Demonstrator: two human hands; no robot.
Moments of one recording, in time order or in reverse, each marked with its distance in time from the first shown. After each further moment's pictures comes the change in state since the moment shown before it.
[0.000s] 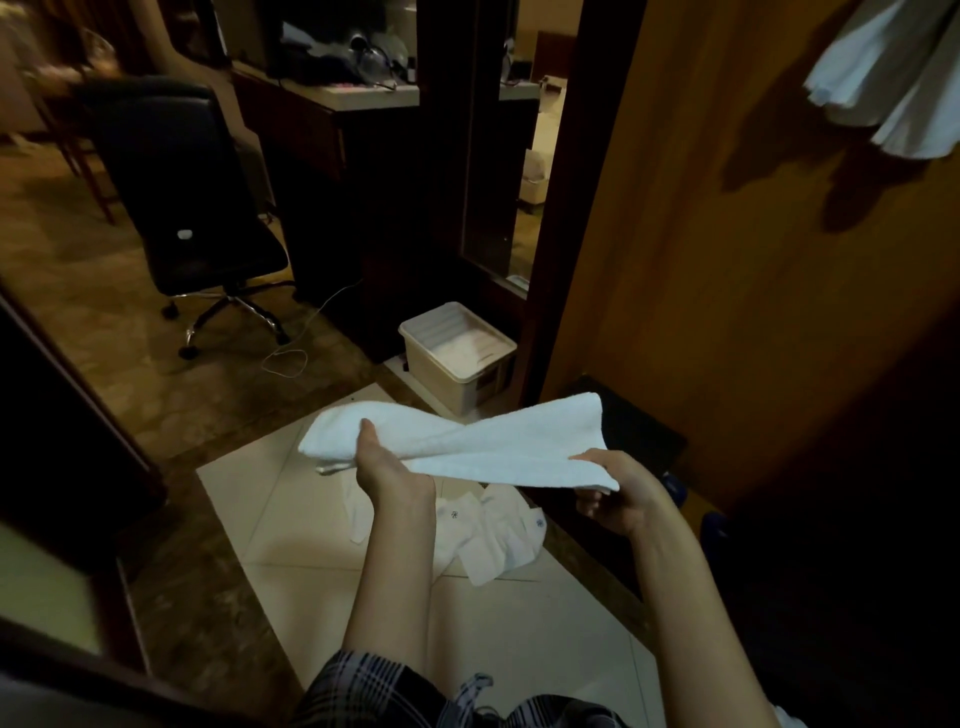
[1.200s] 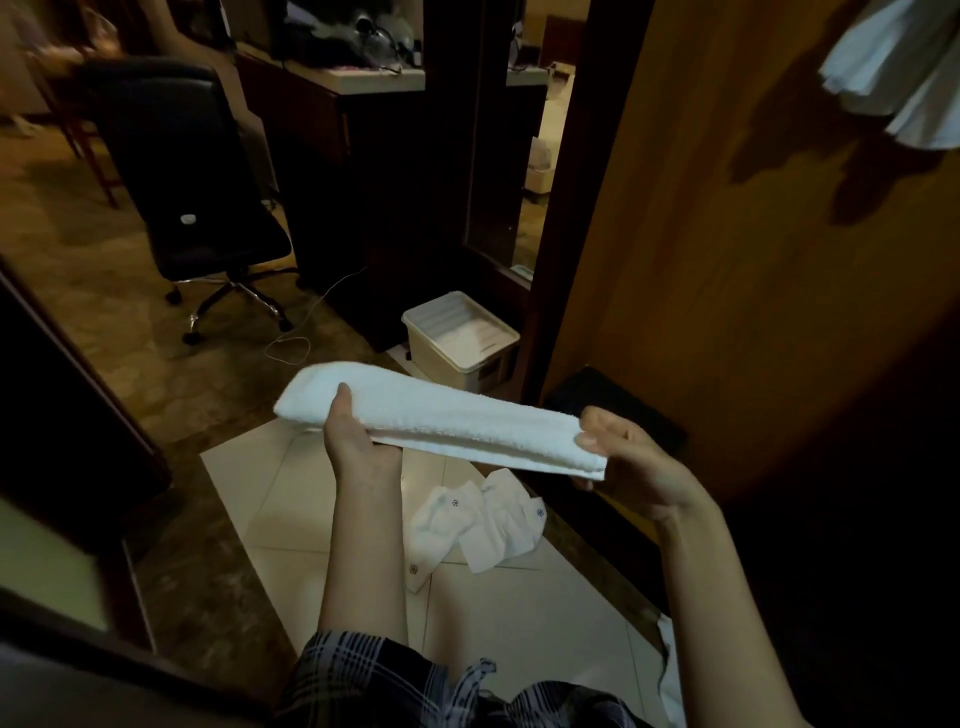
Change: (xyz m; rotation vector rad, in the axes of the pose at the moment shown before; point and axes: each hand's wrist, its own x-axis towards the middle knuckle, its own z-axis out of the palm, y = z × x) left_hand -0.013 0.034 0.003 -0.012 -0.142 0.102; right_hand -0.004 -0.003 -0.016 -0.091 -0.563 -0.468
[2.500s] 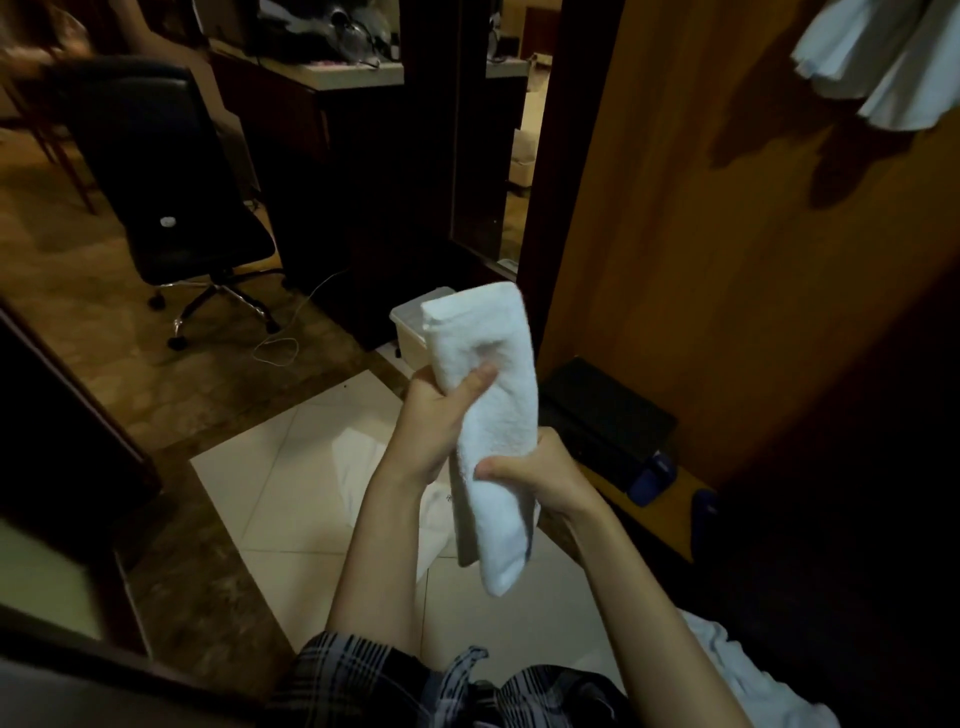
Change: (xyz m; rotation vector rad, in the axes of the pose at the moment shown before) left_hand -0.035 -0.030 0.017 0.767 -0.818 0.268; right_hand 0.021 0.039 0.047 -0.351 0.237 0.025
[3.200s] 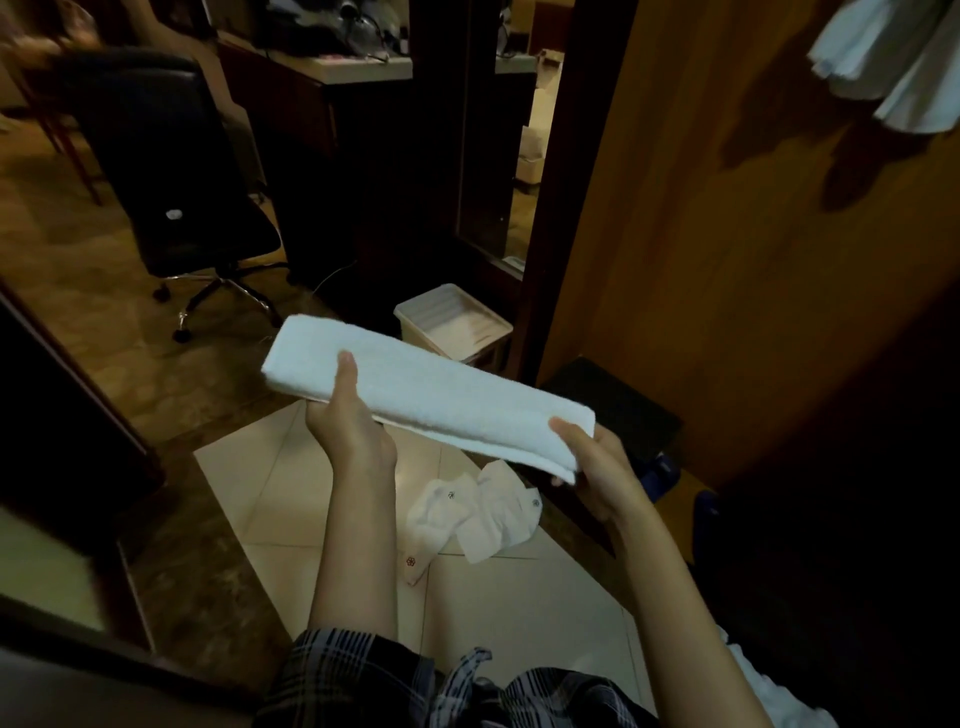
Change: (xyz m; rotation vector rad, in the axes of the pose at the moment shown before) left_hand 0.014 -0.014 -0.050 -0.451 0.808 -0.052; right_hand 0.000 0.010 -0.032 0.231 0.284 0.160
